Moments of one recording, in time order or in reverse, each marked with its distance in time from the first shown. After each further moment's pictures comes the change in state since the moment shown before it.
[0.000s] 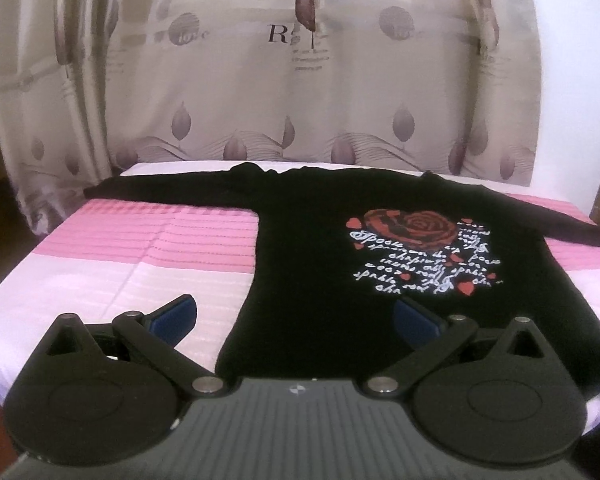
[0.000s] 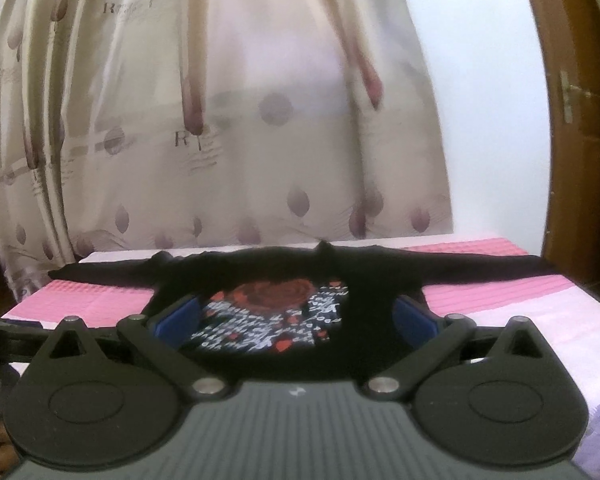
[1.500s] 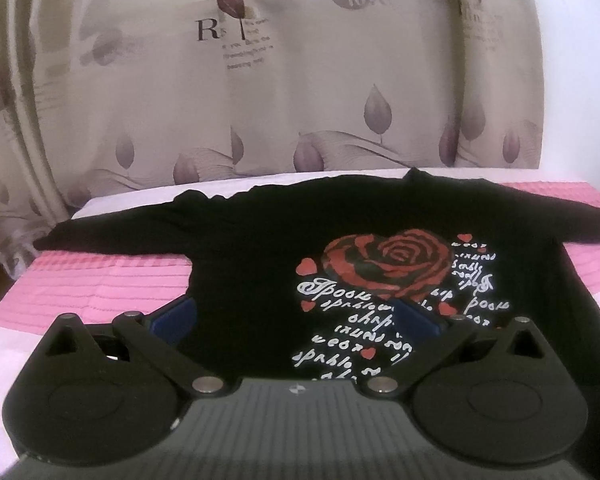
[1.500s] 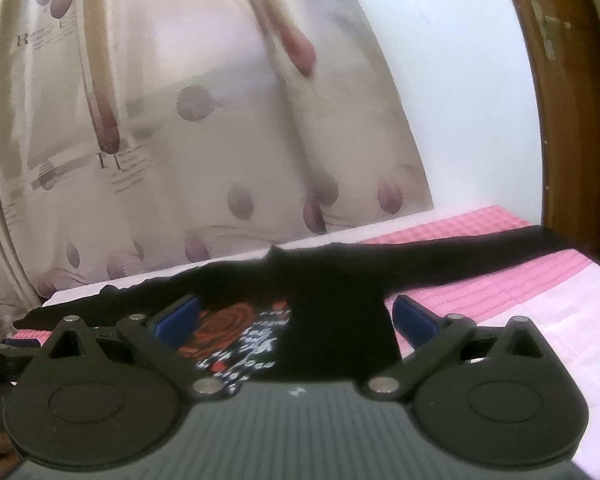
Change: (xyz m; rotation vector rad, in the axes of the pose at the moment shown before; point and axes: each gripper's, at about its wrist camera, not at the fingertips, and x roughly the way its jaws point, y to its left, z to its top) left arm 0.104 -0.090 0.060 0.119 0.039 0.022; right arm 0.106 -0.116 0.030 0.180 0.053 -0.010
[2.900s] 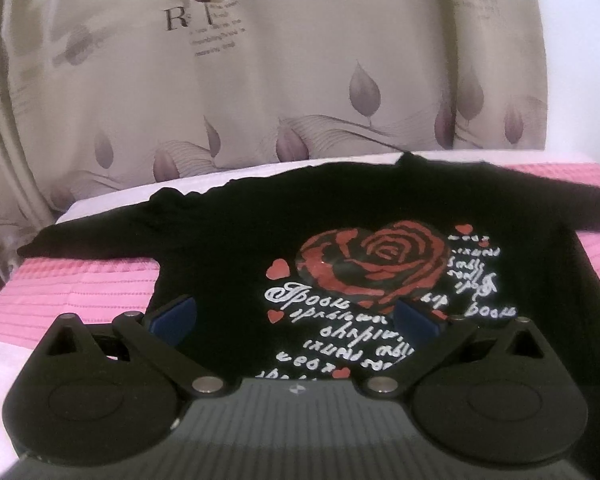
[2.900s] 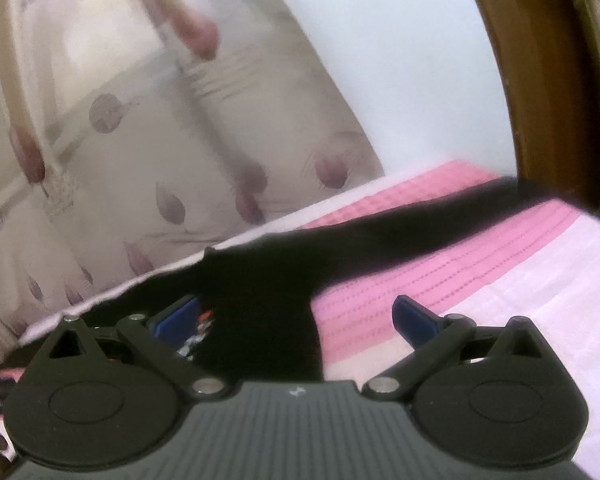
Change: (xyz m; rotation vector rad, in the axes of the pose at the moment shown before) left arm 0.039 -0.030 0.001 0.024 0.017 0.018; right arm 0.063 -0.109 0.002 0.201 0.049 -0.019
